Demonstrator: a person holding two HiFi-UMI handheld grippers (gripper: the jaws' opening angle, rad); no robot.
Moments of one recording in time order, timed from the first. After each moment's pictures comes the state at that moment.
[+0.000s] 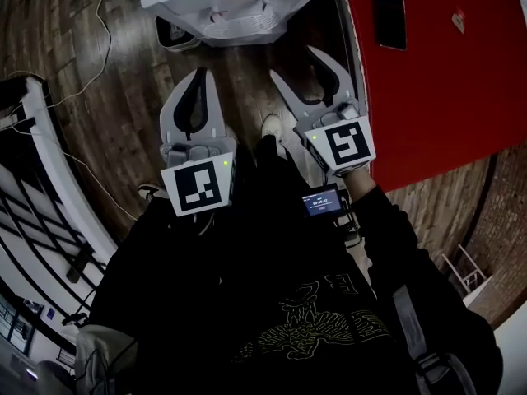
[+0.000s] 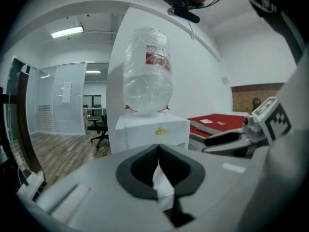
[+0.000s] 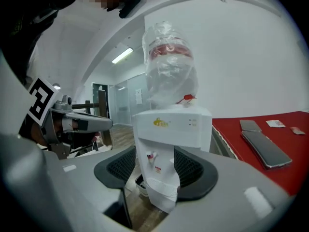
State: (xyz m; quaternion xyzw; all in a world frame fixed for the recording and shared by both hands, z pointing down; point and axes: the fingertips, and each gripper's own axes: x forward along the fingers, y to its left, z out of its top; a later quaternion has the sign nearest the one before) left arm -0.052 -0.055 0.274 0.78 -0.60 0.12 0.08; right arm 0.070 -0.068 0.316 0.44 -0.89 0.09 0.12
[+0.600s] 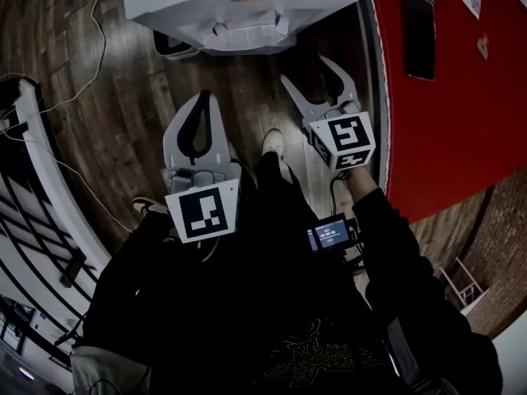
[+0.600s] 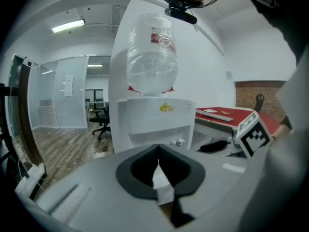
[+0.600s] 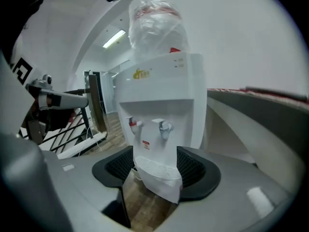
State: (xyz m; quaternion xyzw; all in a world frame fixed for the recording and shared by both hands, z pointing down) left arm -0.059 -0.065 0.343 0.77 -0.61 0.13 0.11; right arm 0.085 -0.107 0.440 0.45 -0.86 0.15 0.20
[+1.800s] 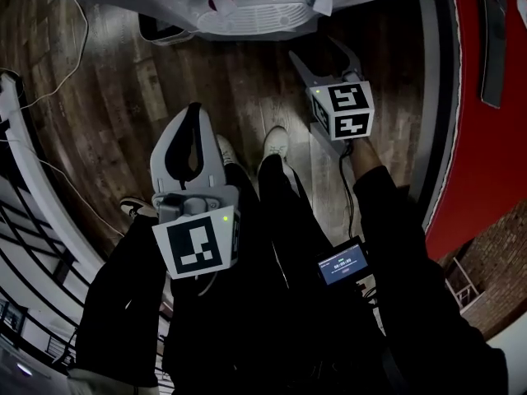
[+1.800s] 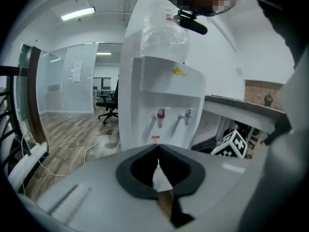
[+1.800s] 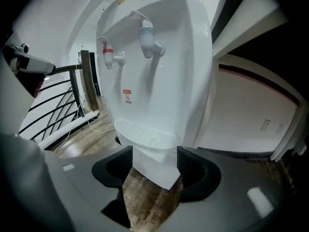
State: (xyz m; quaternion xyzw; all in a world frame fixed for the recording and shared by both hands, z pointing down) left arm -0.083 -0.053 0.455 0.74 -0.63 0.16 0.18; right arm 0.093 -0.148 0.619 0.45 -0.83 0.16 0.29
